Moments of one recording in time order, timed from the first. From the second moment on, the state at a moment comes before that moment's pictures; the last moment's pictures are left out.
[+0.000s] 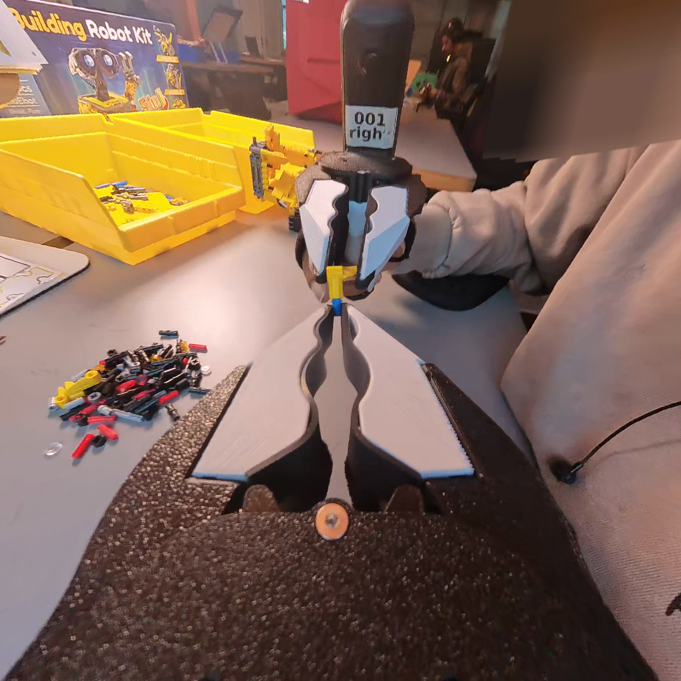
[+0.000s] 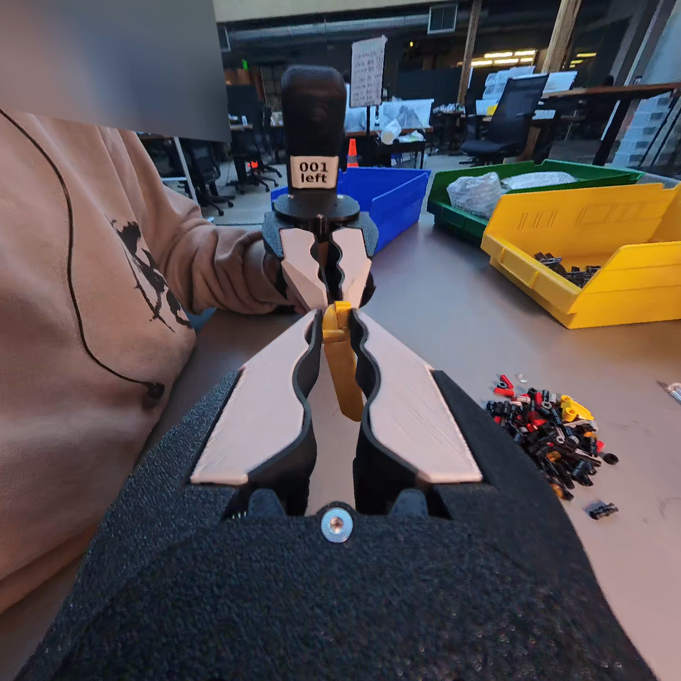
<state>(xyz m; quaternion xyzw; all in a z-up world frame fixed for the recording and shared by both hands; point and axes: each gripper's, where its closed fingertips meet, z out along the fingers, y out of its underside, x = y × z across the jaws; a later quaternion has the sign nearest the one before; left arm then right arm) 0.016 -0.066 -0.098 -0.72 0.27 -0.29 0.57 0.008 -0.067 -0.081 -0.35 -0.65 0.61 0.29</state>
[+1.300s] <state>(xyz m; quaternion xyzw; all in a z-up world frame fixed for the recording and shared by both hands) -0.002 -0.059 -0.190 -0.83 0.34 -0.10 0.43 0.011 -0.053 -0.177 -0.36 -0.81 0.37 0.29</state>
